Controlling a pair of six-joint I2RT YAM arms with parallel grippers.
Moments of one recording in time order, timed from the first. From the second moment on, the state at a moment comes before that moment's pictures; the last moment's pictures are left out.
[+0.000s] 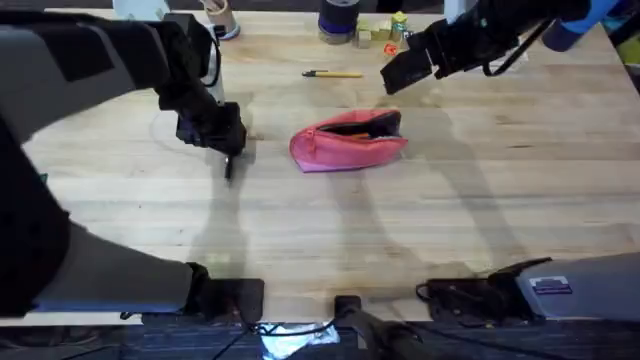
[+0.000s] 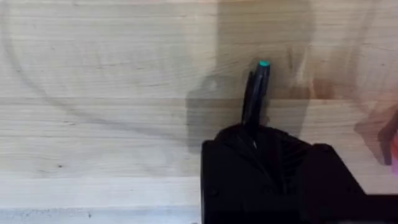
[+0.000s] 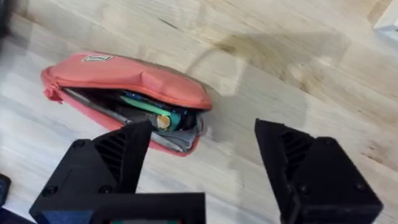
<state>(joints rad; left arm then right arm) -0.01 1.65 1.02 -0.83 0.04 -0.07 0.27 1.59 1.50 -1.09 -0.13 -0.11</state>
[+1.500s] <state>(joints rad) -0.59 1.72 1.53 -0.85 0.32 0.25 0.27 1.13 1.50 -1.32 -0.12 -0.17</state>
